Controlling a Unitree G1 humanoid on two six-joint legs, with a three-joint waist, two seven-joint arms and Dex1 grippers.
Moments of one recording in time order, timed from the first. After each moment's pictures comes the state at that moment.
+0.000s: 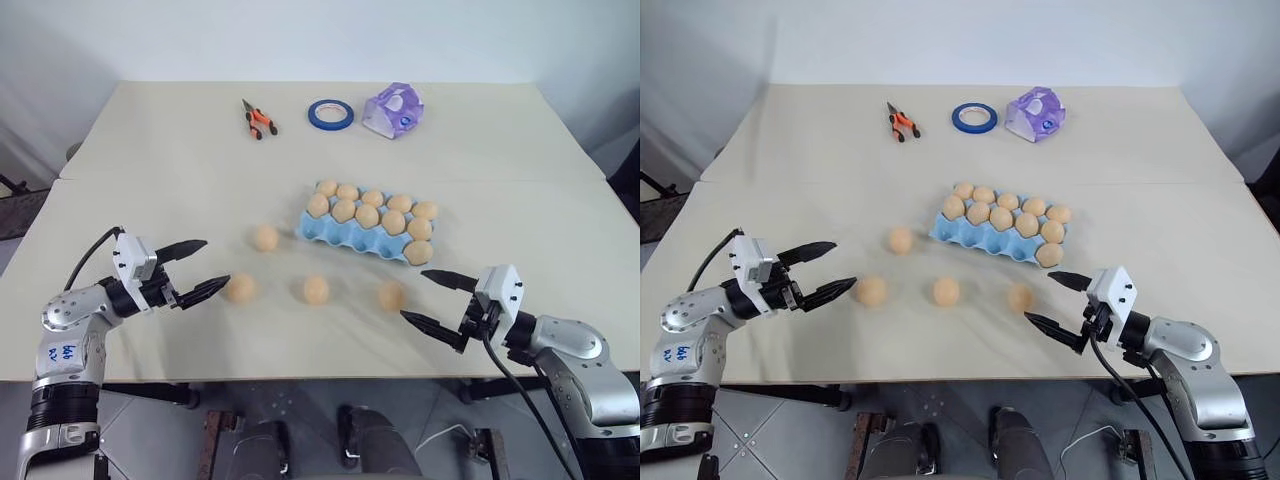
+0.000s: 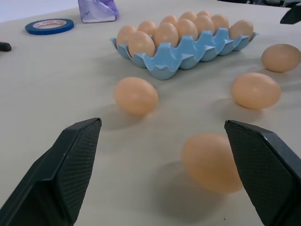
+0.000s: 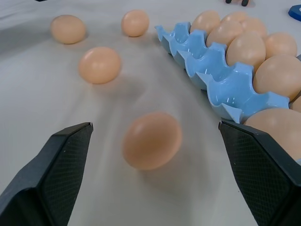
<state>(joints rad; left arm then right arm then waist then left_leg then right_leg) -0.30 0.65 0.26 0.28 -0.43 0.01 -1.10 -0.03 -0.63 -0.13 -0.22 0.44 0.20 0.97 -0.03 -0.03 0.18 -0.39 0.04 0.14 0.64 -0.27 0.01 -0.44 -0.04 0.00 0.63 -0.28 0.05</state>
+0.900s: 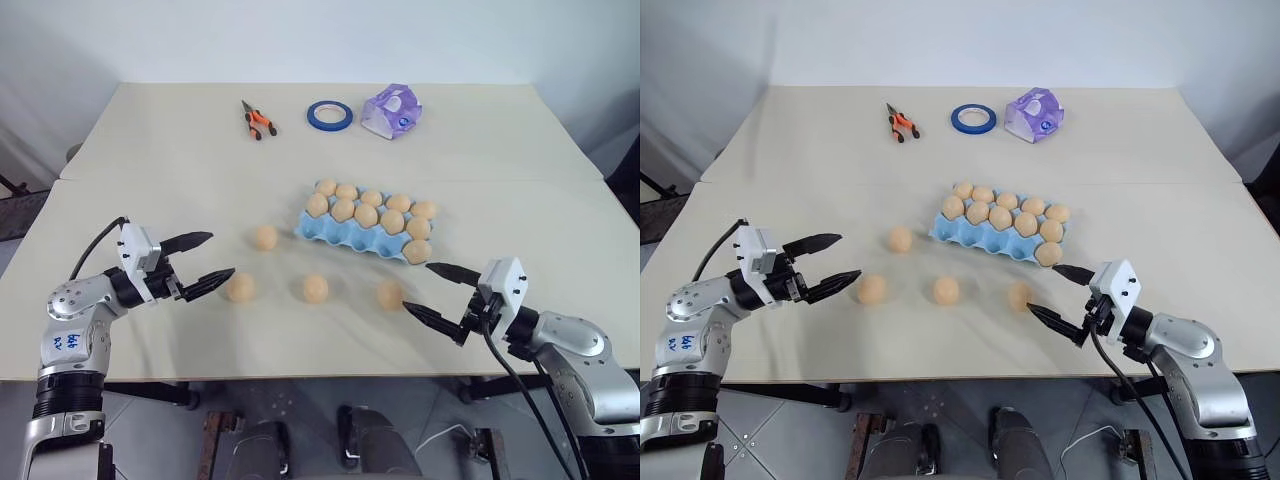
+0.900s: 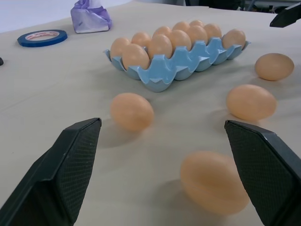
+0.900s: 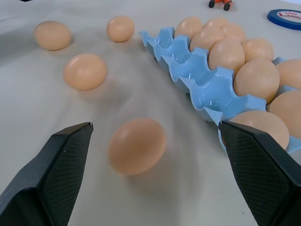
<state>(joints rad) -0.34 0.64 0.24 0.29 -0.43 0.02 -1.11 -0.03 -0.63 -0.14 -0.25 0.45 0.22 0.90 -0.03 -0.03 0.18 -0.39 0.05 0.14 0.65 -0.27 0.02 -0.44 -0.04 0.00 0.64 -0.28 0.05</state>
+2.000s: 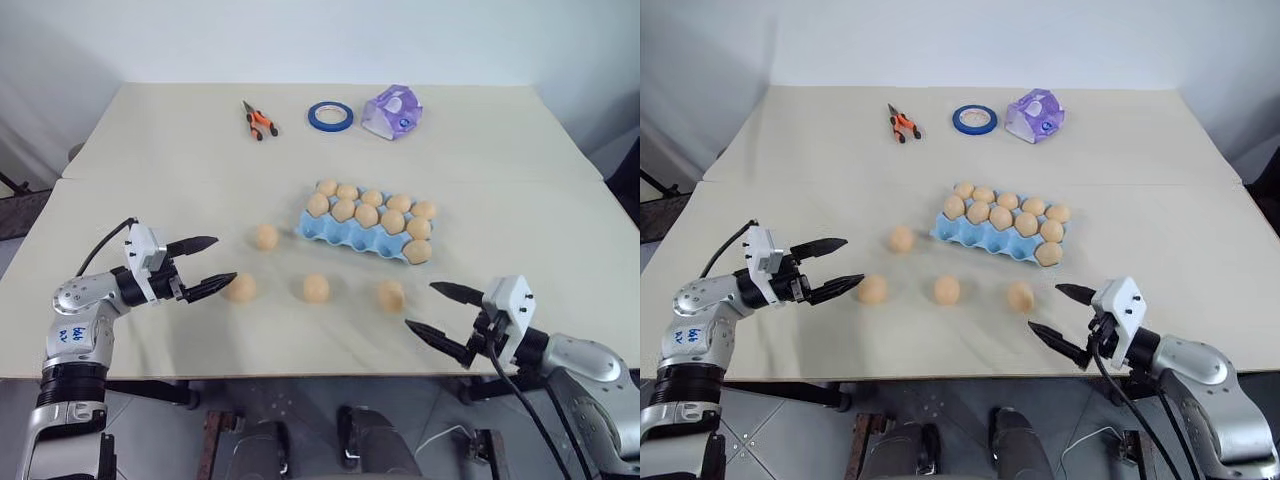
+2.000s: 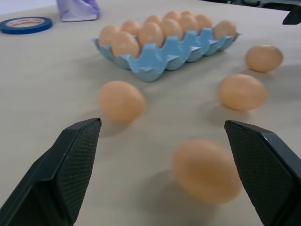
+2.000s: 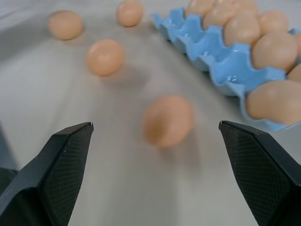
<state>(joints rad) -0.39 0.66 0.20 0.36 -0.42 0.01 -1.18 0.15 -0.66 -0.19 -0.50 0.52 0.40 0.80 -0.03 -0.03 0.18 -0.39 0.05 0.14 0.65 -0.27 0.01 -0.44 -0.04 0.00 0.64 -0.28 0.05</state>
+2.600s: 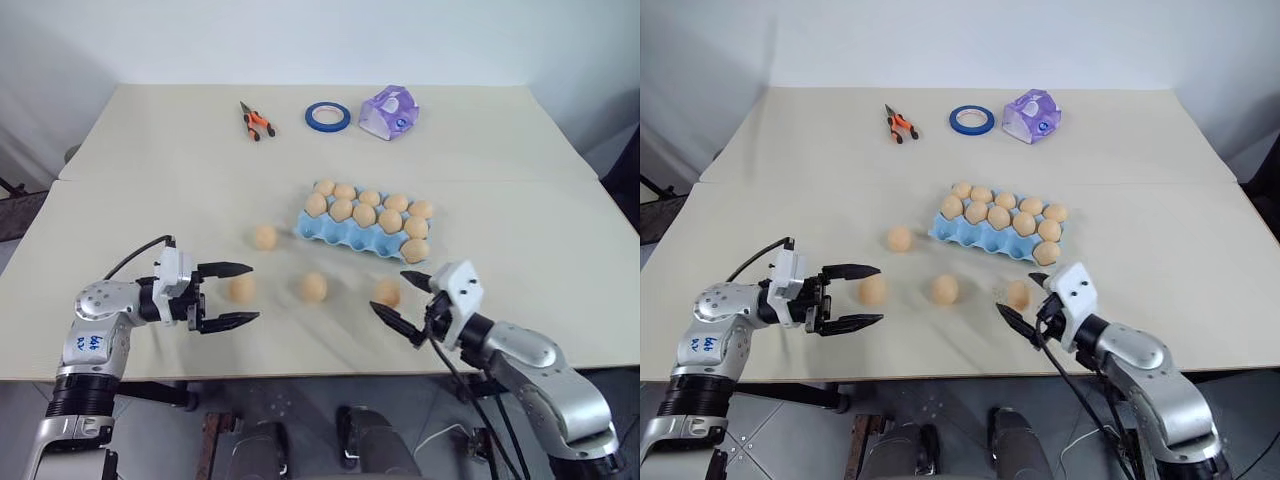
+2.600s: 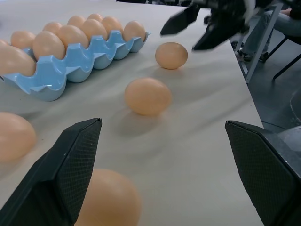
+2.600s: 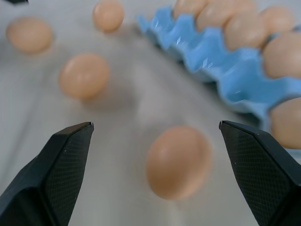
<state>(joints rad) -0.32 0.64 0.11 0.22 -0.45 0.01 -1.34 -0.04 -0.53 0.06 -0.47 0.37 0.54 0.54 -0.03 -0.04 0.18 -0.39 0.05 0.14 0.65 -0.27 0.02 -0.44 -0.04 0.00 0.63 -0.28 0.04</state>
